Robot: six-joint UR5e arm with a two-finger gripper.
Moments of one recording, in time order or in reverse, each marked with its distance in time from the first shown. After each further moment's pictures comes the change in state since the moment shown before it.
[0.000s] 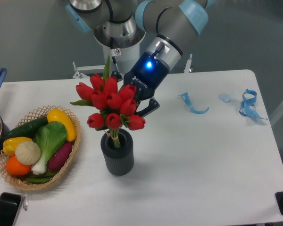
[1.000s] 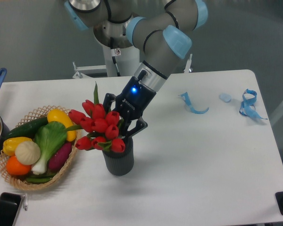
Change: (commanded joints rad) arm -0.104 -0.055 -0.049 0.002 0.213 0.159
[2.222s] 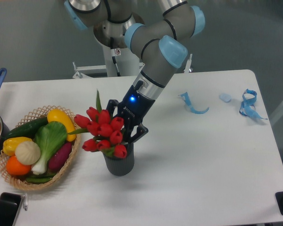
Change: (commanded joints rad) arm -0.029 -0.057 -0.040 0.000 0.135 0.150
